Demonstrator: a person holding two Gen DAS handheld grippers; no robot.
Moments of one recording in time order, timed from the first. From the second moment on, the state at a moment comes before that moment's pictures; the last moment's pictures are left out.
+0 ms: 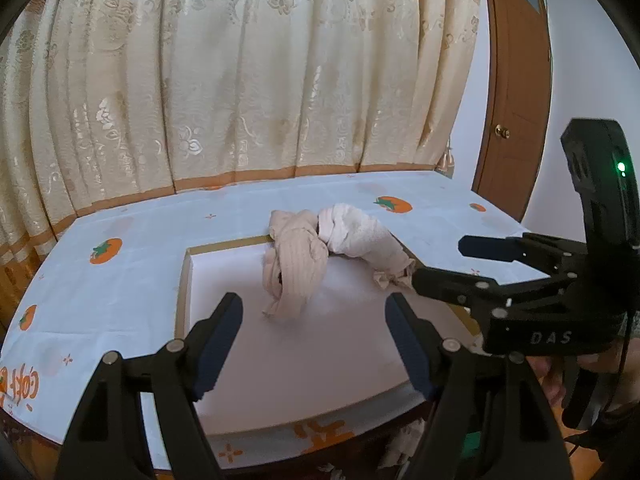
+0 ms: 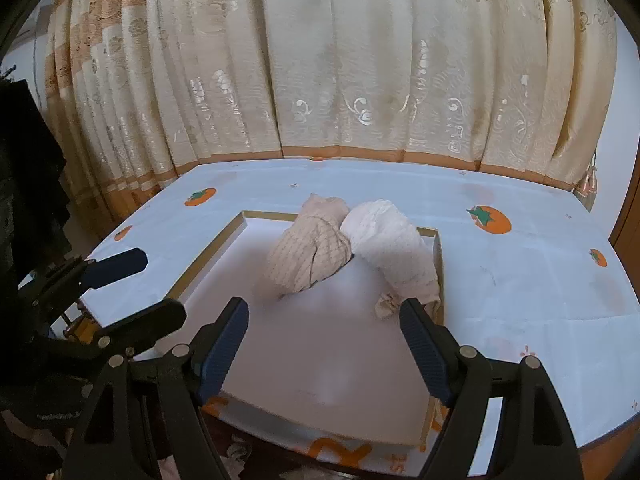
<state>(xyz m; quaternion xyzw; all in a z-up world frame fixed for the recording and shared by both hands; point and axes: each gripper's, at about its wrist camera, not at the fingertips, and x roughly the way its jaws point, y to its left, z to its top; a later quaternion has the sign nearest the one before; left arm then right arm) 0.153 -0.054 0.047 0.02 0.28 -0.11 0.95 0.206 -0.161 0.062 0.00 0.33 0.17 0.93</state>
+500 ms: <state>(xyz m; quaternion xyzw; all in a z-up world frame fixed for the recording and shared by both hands) 0.117 -0.044 0.043 0.00 0.27 -0.11 0.96 0.152 -0.159 0.056 0.00 0.32 0.19 0.93</state>
